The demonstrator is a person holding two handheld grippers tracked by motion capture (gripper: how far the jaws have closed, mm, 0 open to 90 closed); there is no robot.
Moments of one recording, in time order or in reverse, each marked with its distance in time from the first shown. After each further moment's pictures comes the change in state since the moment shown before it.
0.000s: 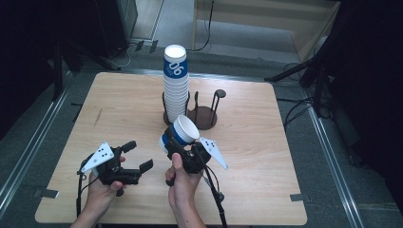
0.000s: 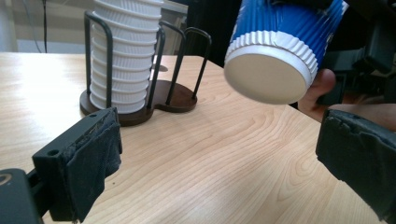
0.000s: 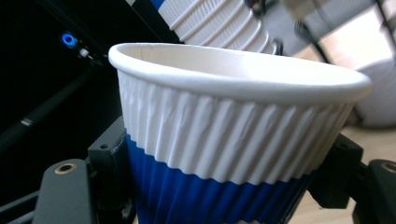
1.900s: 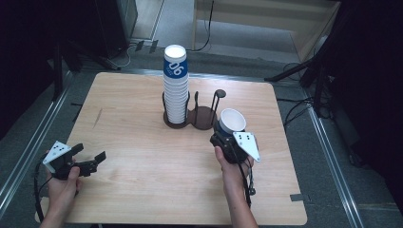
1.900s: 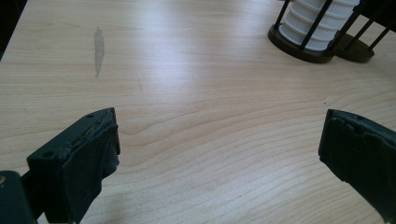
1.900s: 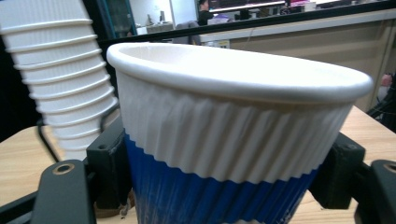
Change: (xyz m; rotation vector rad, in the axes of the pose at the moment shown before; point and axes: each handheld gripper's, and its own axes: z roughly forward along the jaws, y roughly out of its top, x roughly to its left) left arm 0.108 -0.027 -0.075 0.155 0.428 -0.064; right arm -0.098 0.060 -0.006 -0.130 -0.263 -0.504
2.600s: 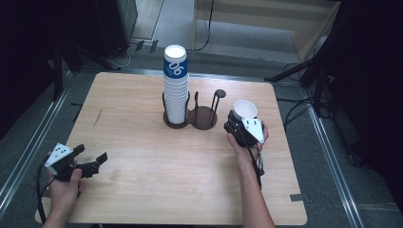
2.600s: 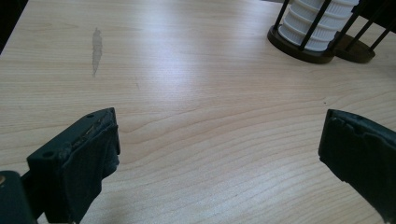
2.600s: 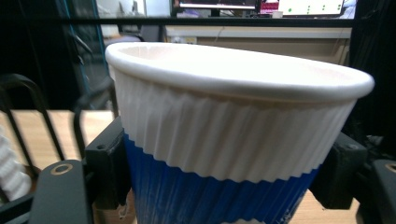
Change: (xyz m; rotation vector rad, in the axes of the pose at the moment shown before) left arm -0.004 -0.005 0.001 -0.013 0.009 0.000; right arm -0.051 -0.014 0.064 0.003 -0.123 -0.140
